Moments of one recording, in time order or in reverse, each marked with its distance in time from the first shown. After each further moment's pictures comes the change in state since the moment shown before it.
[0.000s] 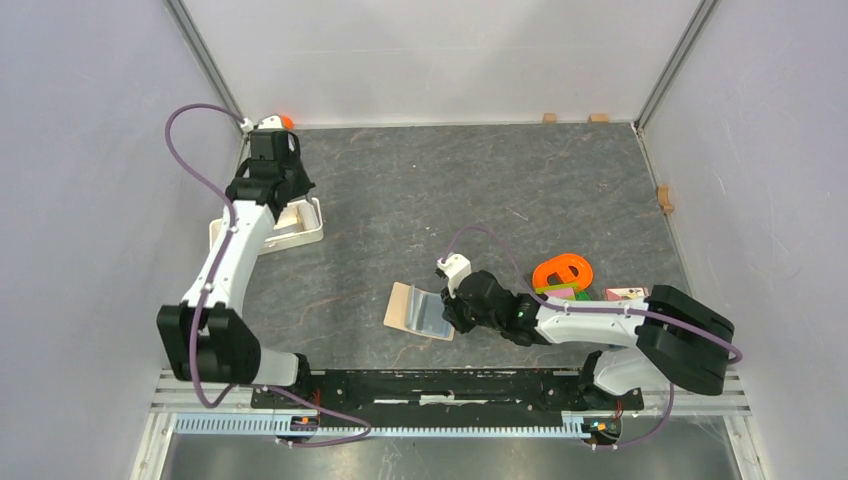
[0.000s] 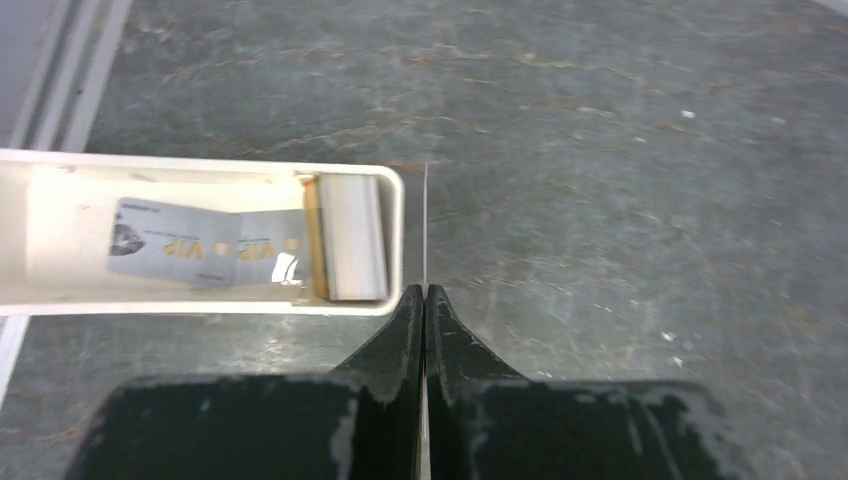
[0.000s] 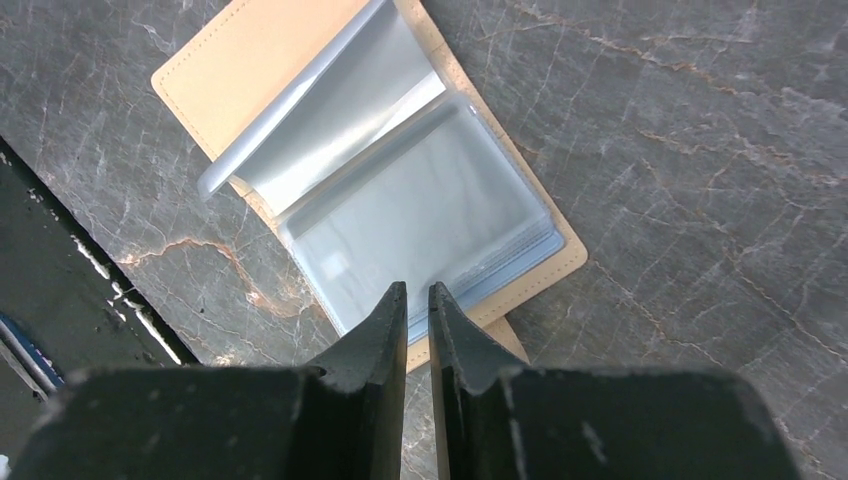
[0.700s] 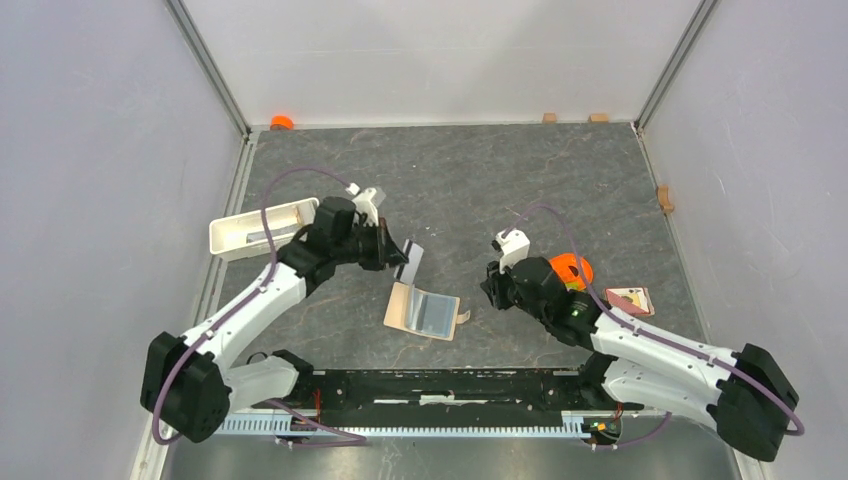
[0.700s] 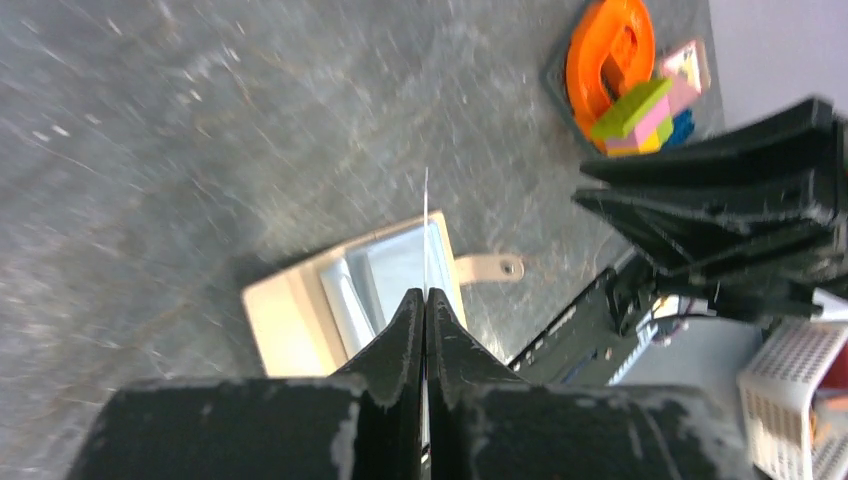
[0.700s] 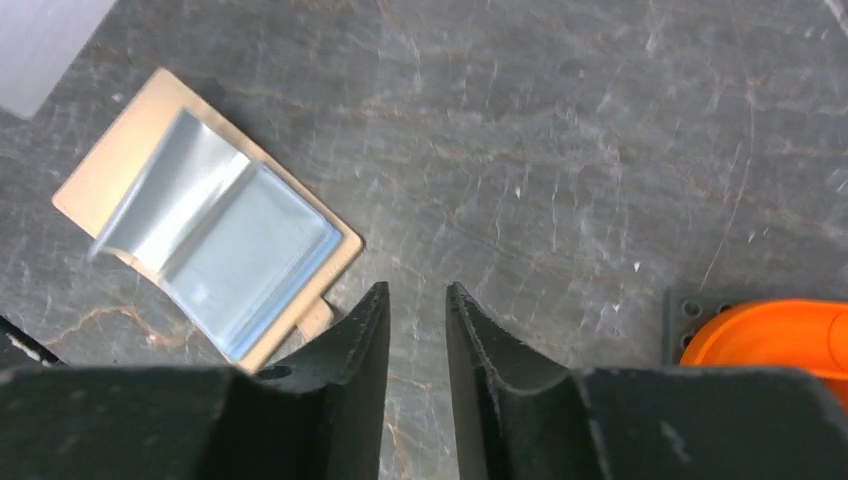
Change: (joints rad) left arm -0.430 -0.295 -0.475 0.251 0.584 -0.130; right arm -0.183 -0.422 -0.066 -0.198 0.134 -0.029
